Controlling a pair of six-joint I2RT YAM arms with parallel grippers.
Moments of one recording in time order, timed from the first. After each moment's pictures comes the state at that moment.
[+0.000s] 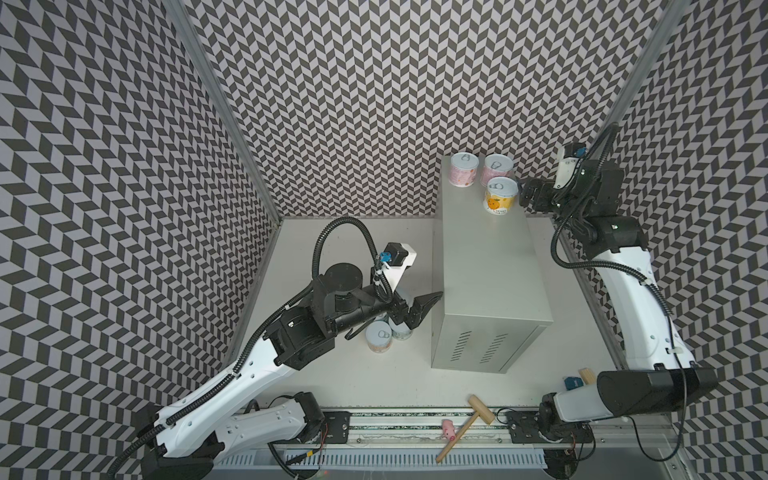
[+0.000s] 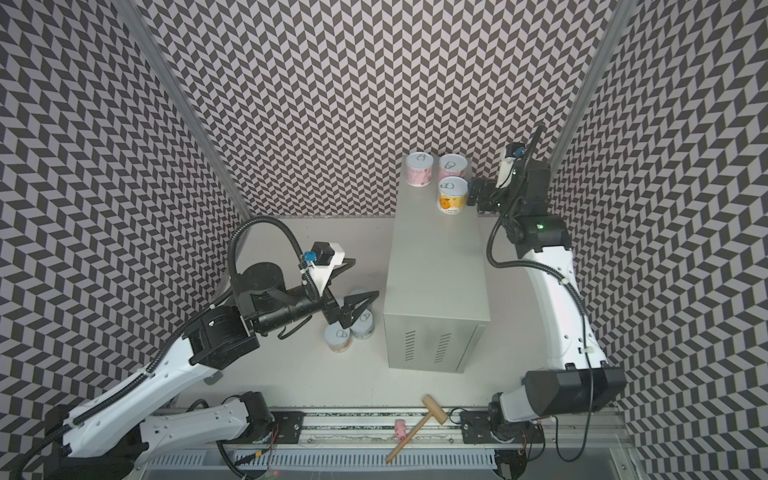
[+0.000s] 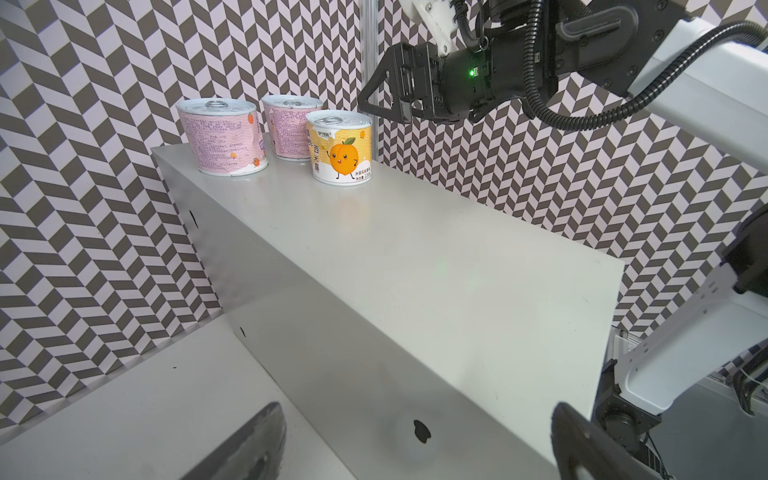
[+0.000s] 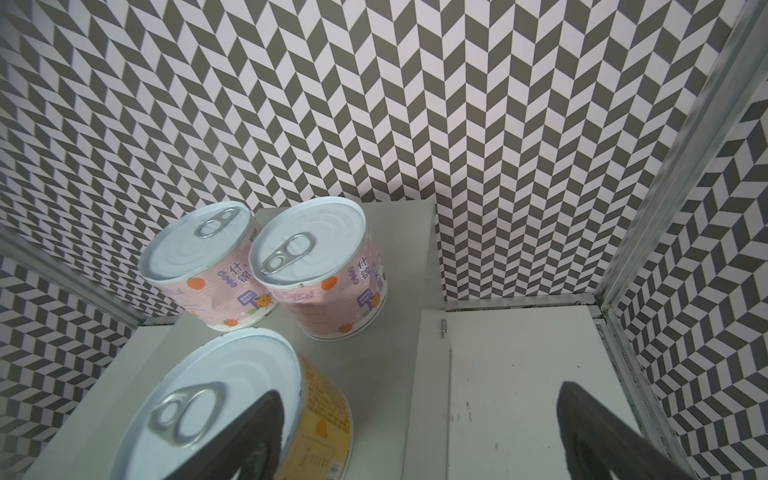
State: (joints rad) left arm -0.94 0.98 1.17 -0.35 0.07 -0.06; right arm 0.06 1.47 1.78 -0.61 -0.06 0.15
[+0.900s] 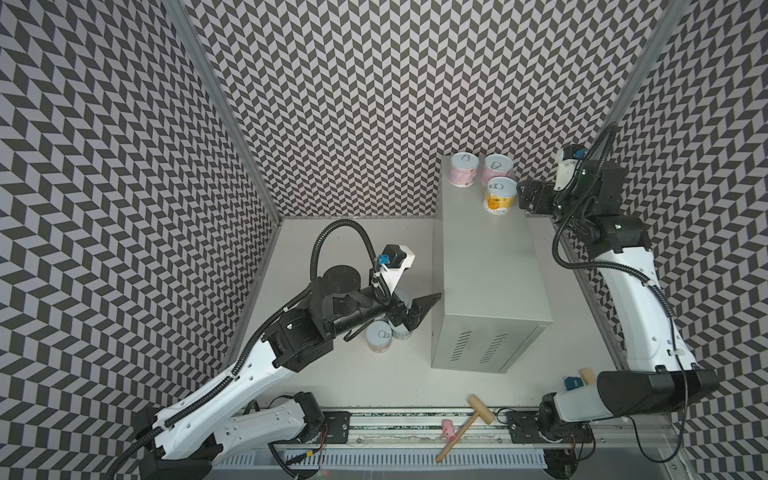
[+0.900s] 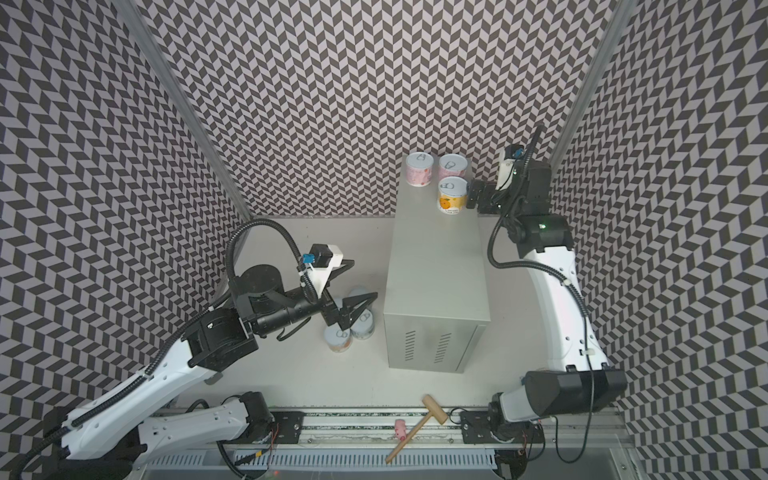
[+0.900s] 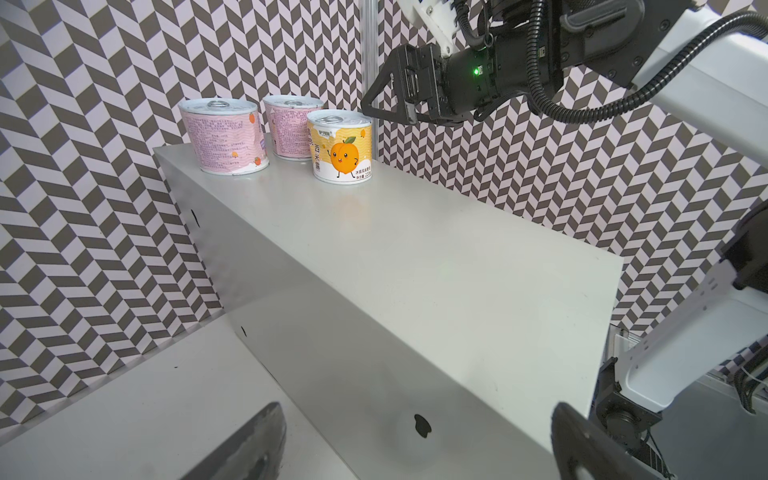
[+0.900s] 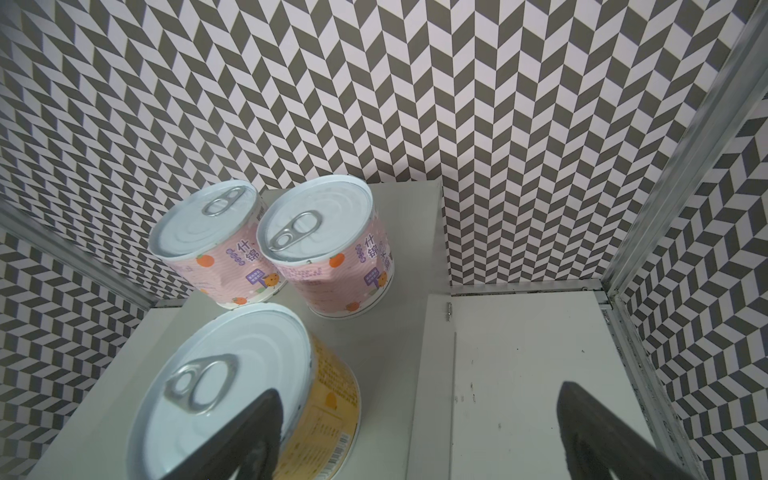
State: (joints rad) left arm -0.94 0.96 1.15 -0.34 0.07 -0.06; right arm 0.06 1.47 1.80 -0.68 -0.05 0.15
